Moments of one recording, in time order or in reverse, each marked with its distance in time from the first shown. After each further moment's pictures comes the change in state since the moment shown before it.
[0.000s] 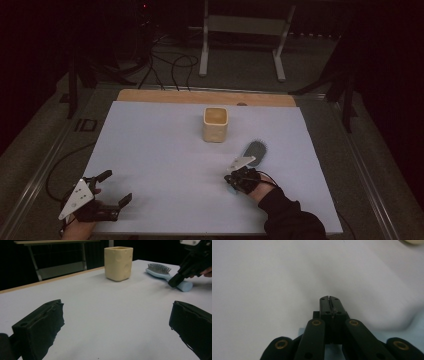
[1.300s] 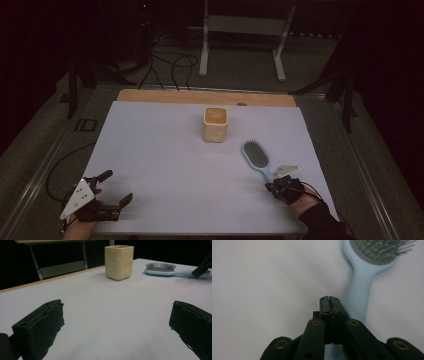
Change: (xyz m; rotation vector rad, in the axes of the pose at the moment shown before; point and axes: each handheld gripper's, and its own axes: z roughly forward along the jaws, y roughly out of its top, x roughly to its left) left arm -0.001 0.000 0.001 0.008 0.006 0.007; right arm -0.038 -0.081 -0.072 0.096 -0.137 0.123
